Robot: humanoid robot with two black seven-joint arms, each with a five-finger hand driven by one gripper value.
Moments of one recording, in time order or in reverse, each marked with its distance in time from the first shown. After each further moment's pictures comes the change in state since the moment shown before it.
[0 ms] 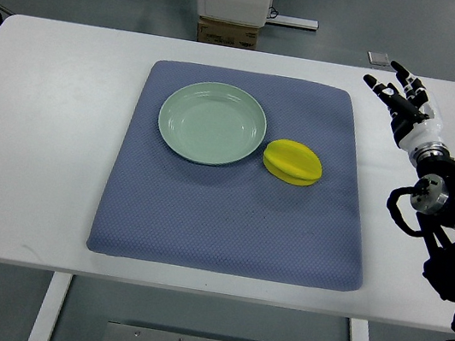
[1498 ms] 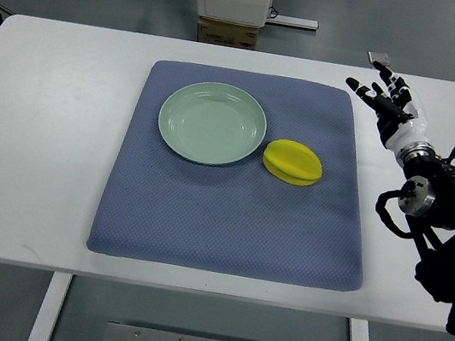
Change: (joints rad) left arm 0.003 0.000 -0.001 0.001 0.001 0.000 0.000; right arm 0.006 0.008 -0.066 0.006 -0.001 0.000 0.017
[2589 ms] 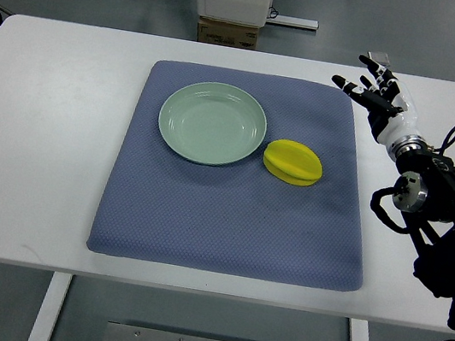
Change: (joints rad) left arm 0.000 0.000 0.000 0.000 0.000 0.000 0.000; right arm 0.033 -0.008 -0.095 0.007 -0.001 0.003 0.000
